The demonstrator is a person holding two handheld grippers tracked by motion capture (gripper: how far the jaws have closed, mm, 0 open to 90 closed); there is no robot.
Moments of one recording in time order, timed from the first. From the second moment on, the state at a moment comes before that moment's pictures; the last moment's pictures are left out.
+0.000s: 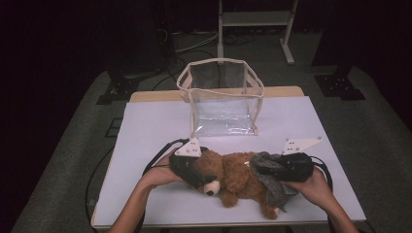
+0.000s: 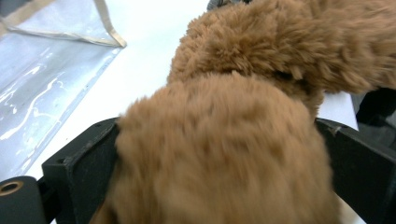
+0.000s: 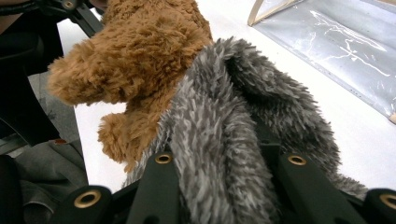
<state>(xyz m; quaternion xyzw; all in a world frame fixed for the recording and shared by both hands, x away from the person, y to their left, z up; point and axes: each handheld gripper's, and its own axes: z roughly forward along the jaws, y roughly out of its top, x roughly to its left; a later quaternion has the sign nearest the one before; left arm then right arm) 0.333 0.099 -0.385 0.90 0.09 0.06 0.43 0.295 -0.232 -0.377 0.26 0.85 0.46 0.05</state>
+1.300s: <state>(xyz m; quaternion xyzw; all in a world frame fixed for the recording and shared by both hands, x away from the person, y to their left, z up) 0.312 0.126 -0.355 0.90 0.04 0.15 0.41 0.356 -0.174 -0.377 0.27 0.85 0.46 0.03</state>
